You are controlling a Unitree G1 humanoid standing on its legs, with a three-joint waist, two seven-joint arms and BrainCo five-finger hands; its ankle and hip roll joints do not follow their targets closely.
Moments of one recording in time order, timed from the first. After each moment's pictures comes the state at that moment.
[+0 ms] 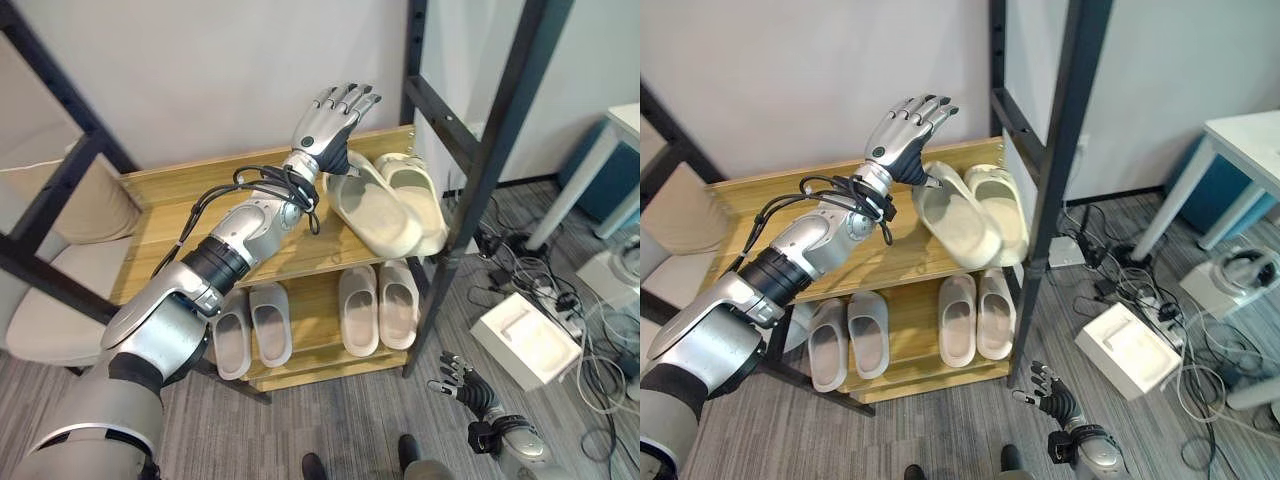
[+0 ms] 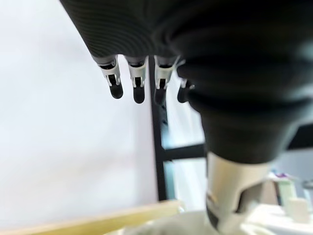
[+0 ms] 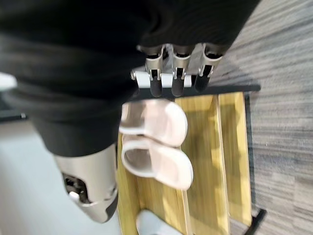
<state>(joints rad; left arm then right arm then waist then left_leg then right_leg) -1.03 0.53 -0.64 0.37 0.62 0.02 0.28 0.14 -0.42 0.30 0.47 0.47 -0.11 0.05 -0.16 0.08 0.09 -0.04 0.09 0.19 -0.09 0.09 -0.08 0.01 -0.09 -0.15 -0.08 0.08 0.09</state>
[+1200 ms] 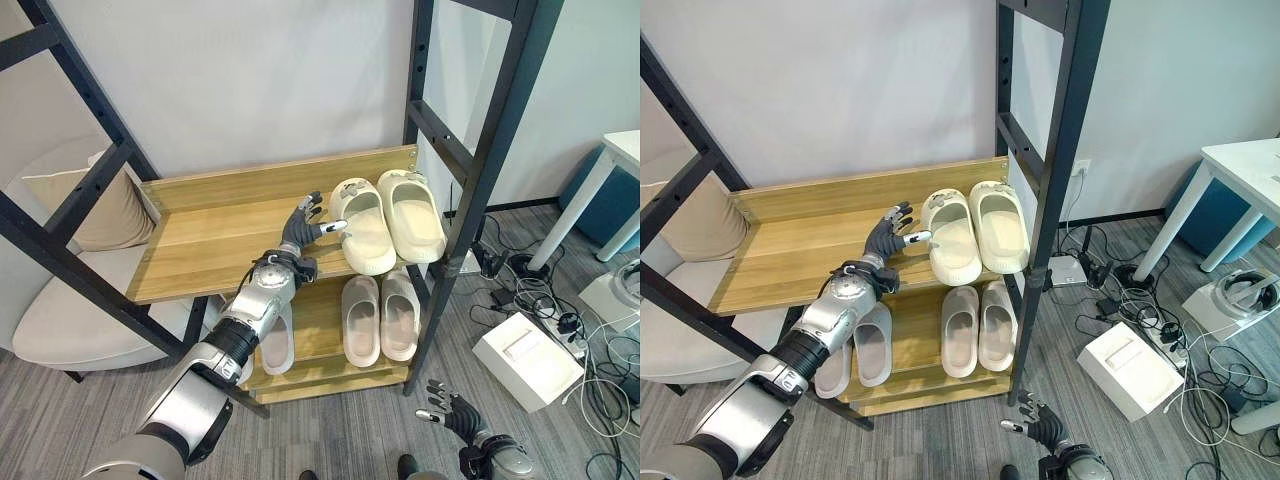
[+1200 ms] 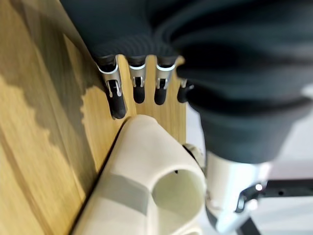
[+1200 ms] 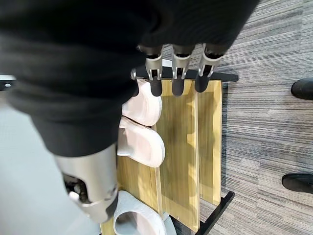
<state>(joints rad) -0.68 0.31 -0.46 0.60 -0.52 -0.07 0.19 0.19 -0.41 0.35 0.46 0.41 -0.04 0.08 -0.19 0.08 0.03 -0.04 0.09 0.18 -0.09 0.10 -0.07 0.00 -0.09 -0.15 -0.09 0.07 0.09</state>
